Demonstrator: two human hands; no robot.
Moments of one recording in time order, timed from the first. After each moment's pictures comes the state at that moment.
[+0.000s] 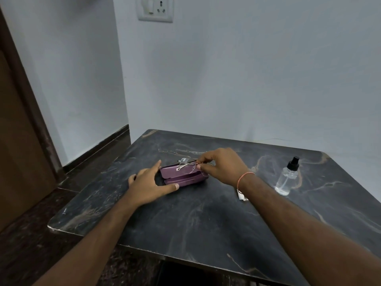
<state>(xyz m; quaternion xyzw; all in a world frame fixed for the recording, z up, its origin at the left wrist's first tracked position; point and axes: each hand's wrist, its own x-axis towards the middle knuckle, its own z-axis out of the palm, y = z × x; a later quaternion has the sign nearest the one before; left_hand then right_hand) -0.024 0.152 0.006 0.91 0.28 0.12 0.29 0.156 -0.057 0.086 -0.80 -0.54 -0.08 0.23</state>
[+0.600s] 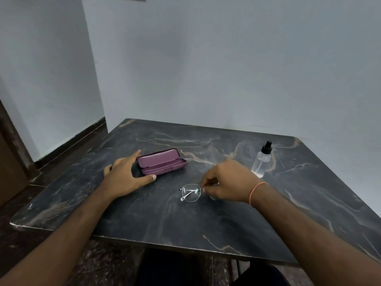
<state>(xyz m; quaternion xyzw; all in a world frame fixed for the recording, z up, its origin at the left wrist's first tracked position) -0.025 0.153 -0.002 0.92 0.27 0.14 0.23 0.129 -0.154 0.076 -0.82 -0.57 -0.03 0.08</state>
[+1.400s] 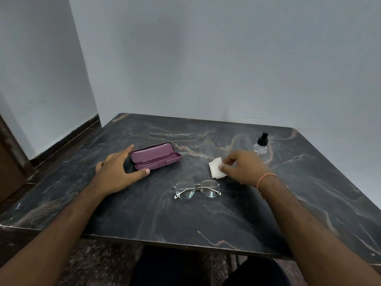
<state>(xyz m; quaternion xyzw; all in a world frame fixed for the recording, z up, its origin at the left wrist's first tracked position) -0.026 0.149 0.001 0.92 0.27 0.14 0.24 0.191 -0.183 0.048 -0.93 -0.31 0.00 0.18</state>
